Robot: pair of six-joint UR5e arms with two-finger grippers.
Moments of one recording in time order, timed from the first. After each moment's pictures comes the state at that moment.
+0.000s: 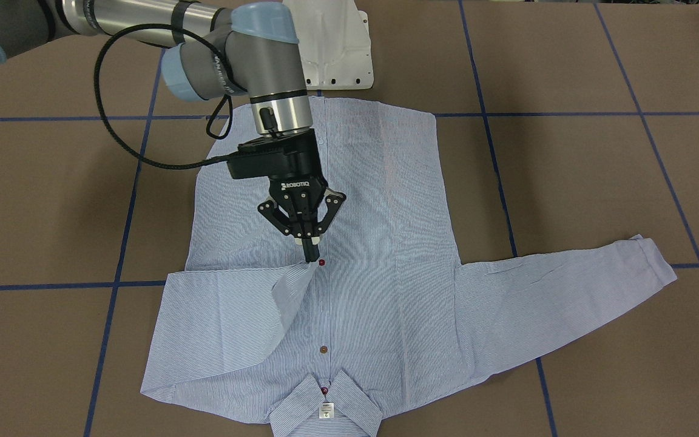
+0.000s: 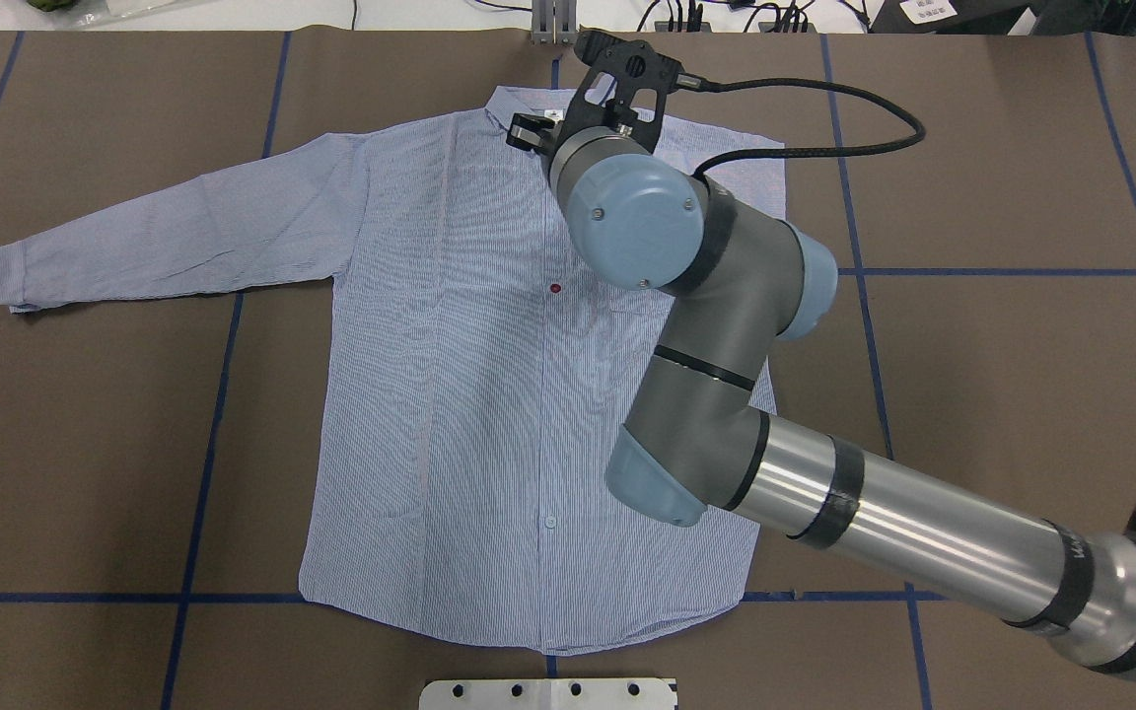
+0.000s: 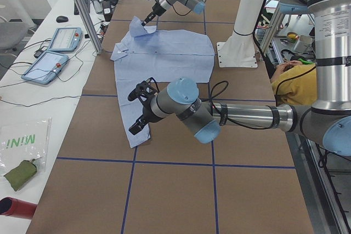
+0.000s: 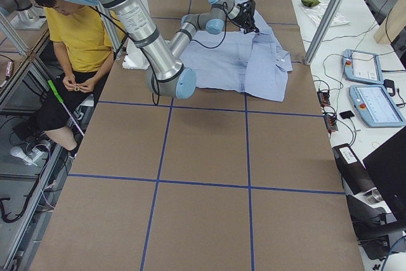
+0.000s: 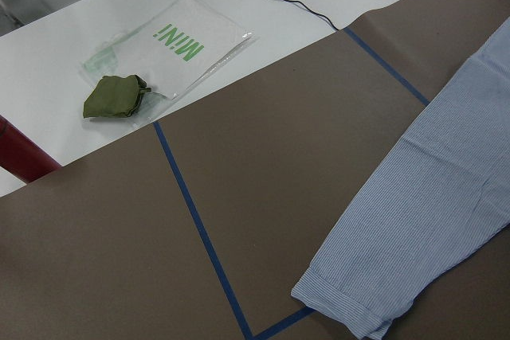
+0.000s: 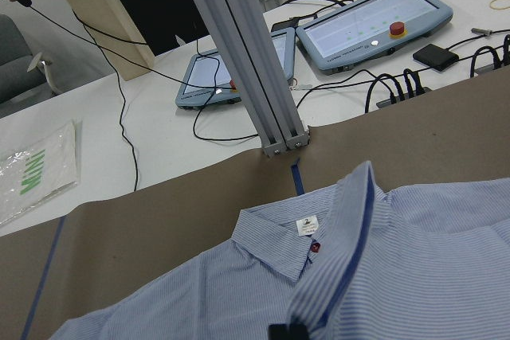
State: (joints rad) left arm -1.62 -1.42 -1.77 -2.37 -2.33 -0.06; right arm 0.54 -0.71 1.51 -1.22 1.19 1.45
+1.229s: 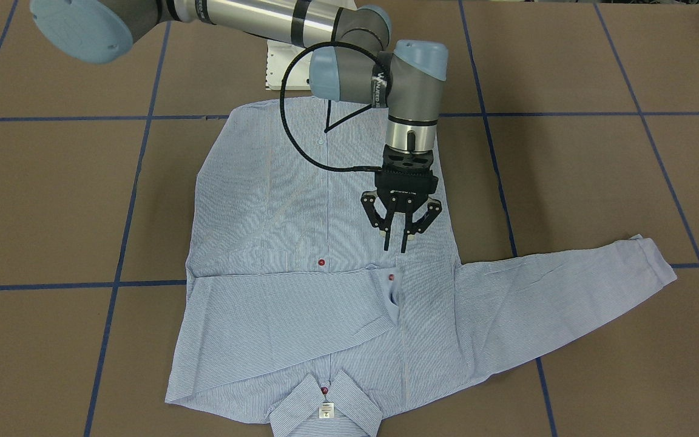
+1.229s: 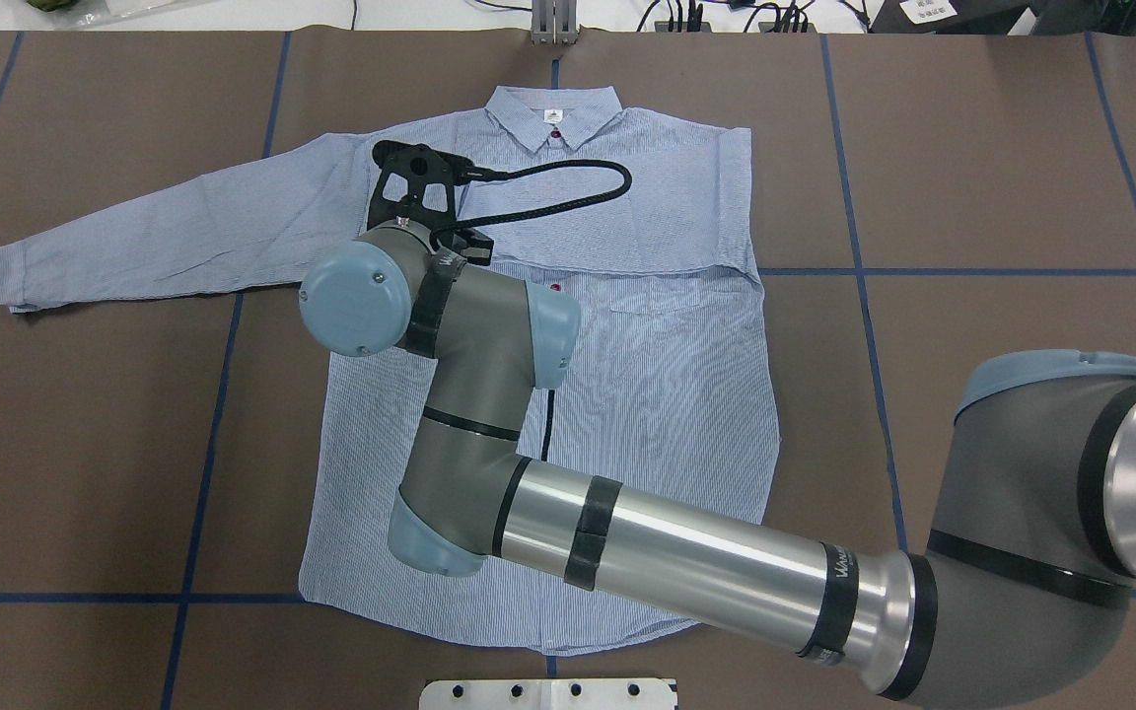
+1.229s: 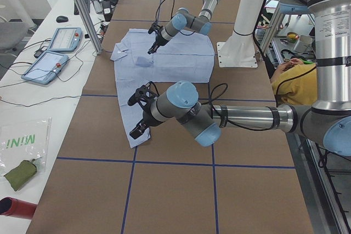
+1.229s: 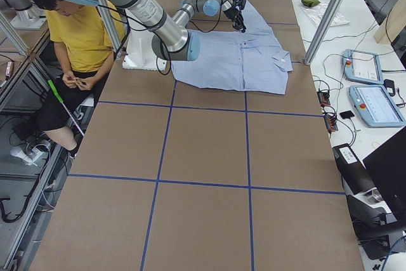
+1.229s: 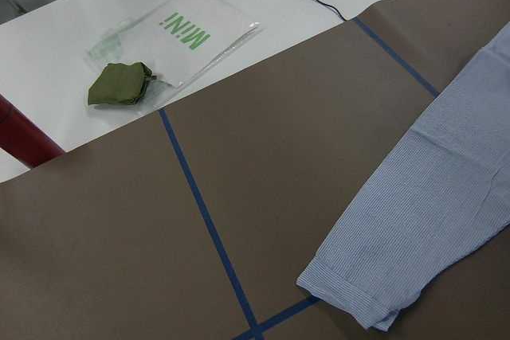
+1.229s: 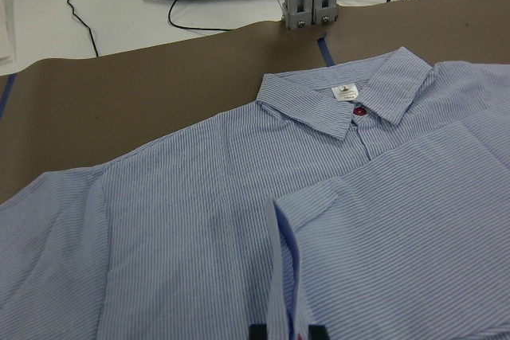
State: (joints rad) left arm -1.62 -1.41 -1.75 -2.37 -2.33 -0.06; right arm 0.41 -0.34 1.05 -1.46 1.20 1.50
